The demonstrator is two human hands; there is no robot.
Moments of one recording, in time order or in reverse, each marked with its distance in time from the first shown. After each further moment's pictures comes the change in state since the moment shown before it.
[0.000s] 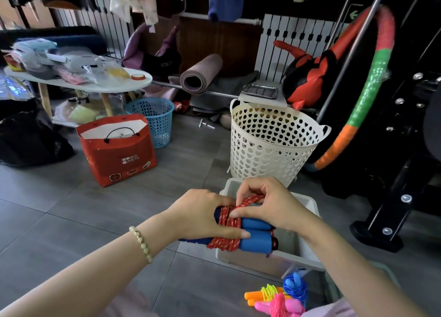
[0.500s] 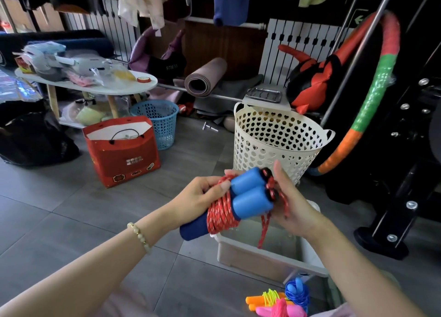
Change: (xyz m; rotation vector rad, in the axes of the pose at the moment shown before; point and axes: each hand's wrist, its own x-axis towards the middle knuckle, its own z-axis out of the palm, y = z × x) left_hand 0.003 -0.016 0.001 -1.104 0.196 -0.093; right_hand 0.000 -0.008 -0.003 0.756 -0.114 0.260
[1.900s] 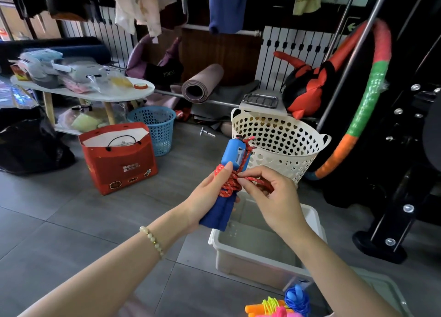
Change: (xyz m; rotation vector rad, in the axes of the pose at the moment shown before) left_hand 0.022 0.018 0.020 -0.347 0.186 -0.323; right_hand 0.010 0.003 0.010 -0.652 0.543 -0.547
